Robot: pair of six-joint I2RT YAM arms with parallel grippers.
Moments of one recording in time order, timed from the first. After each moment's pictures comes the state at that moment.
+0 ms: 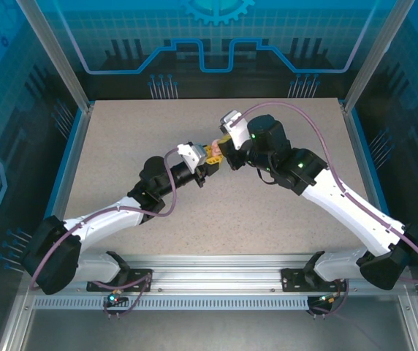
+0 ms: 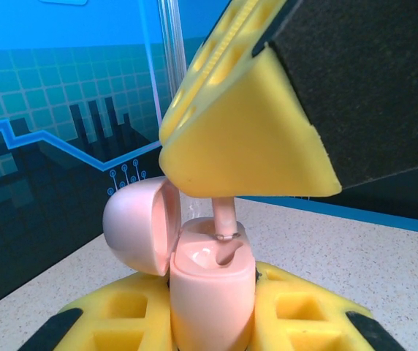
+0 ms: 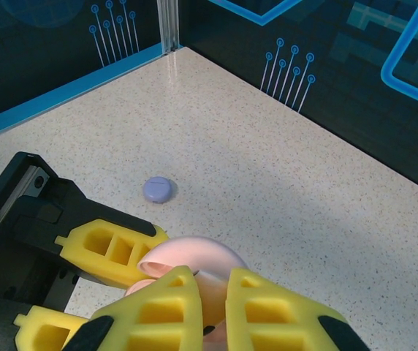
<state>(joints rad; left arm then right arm) -0.63 1.29 0.68 0.70 0.31 0.07 0.76 1.31 1.41 -0.57 0.05 -0.04</state>
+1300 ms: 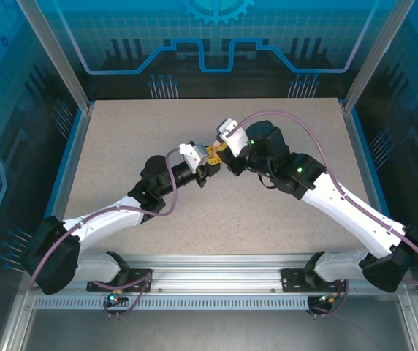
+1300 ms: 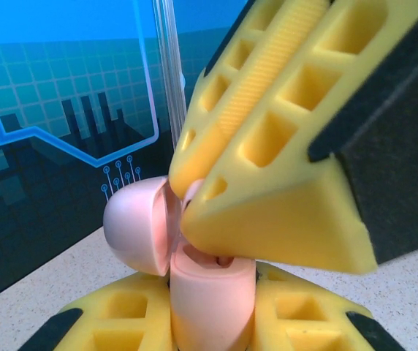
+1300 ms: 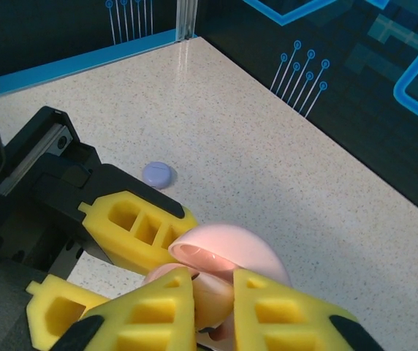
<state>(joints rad) -0.64 1.29 0.70 0.67 0.31 0.07 0.79 1.29 1.36 -0.56 0.04 -0.17</state>
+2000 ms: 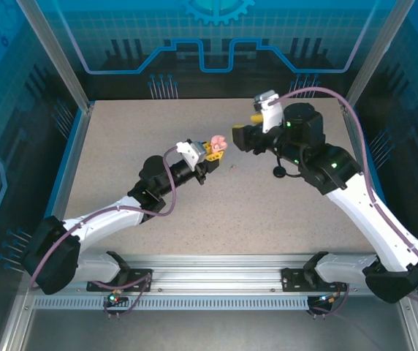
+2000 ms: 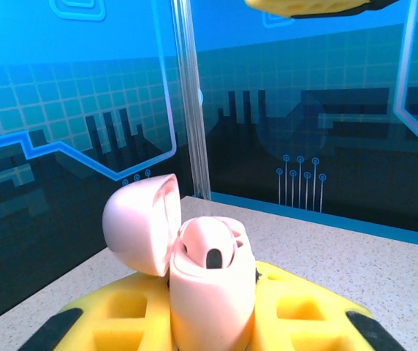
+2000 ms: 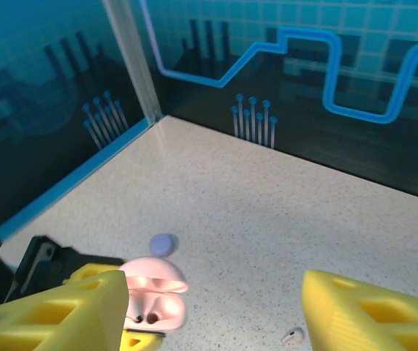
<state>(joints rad) -0.64 1.29 0.70 0.72 0.26 0.07 0.61 1.20 1.50 -0.62 -0.01 0.17</state>
